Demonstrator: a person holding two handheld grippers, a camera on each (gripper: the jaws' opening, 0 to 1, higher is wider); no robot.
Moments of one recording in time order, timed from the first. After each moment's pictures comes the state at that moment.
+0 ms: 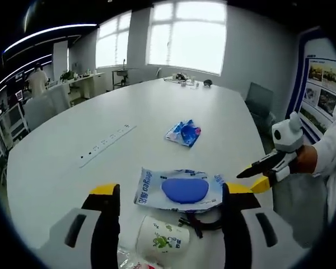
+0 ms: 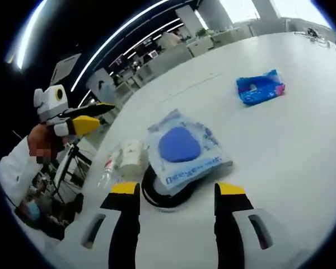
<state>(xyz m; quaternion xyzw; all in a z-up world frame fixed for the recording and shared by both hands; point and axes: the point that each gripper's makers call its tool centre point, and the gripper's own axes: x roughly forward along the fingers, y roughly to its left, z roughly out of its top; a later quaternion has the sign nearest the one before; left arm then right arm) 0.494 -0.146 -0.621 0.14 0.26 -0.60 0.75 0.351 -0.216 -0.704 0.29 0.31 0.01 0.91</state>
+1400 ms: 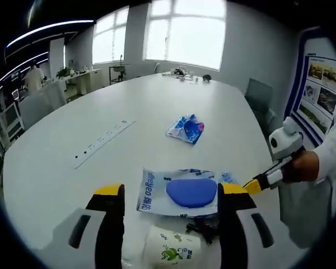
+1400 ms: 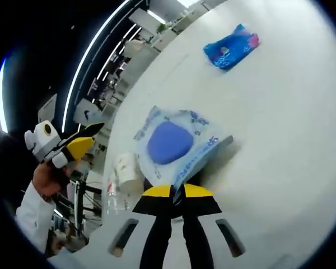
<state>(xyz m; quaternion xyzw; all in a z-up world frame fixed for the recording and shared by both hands) 0.514 -0.174 -0.644 0.15 0.27 -0.61 0.73 0.366 -0.214 -0.733 0.44 0.32 -0.04 0.84</state>
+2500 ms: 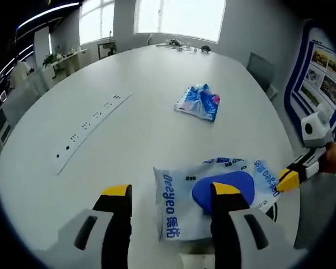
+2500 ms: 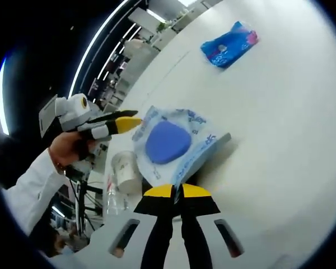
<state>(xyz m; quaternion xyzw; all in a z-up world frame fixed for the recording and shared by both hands) 0.554 -0.220 -0.727 0.23 0.35 -0.61 0.67 0.365 -0.216 -0.737 0.45 0.32 -0.04 0.83</state>
